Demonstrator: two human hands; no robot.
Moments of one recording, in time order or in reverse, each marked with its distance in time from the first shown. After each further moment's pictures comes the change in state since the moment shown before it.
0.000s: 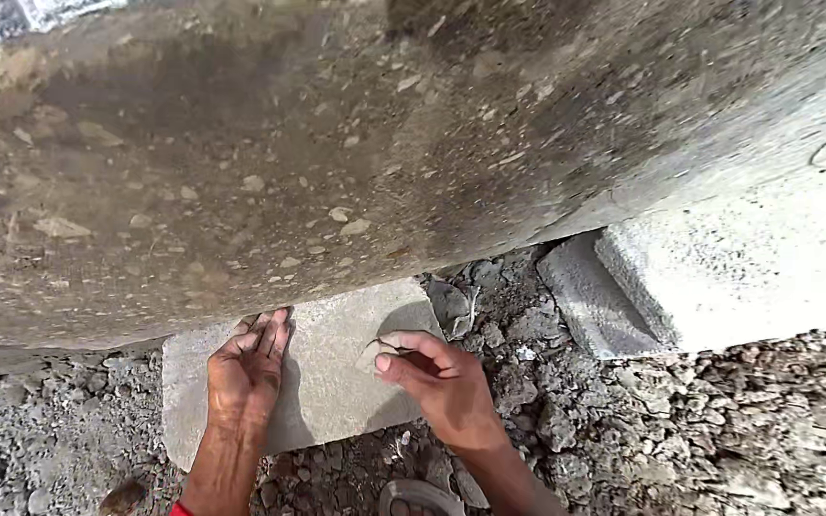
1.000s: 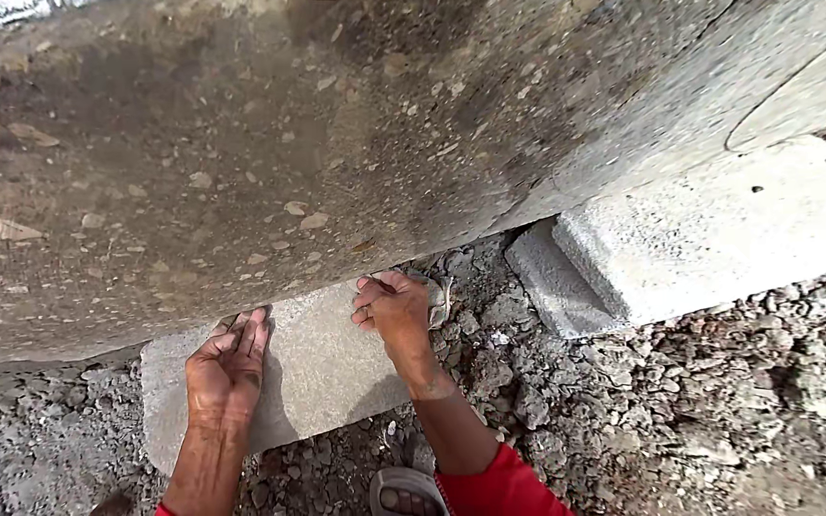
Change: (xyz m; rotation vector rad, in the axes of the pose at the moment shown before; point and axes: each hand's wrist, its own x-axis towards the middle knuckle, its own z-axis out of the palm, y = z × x) left_hand -0.001 0.000 0.000 0.004 -0.006 0.024; right_hand 0.082 0.003 0.024 0.128 0.281 0.329
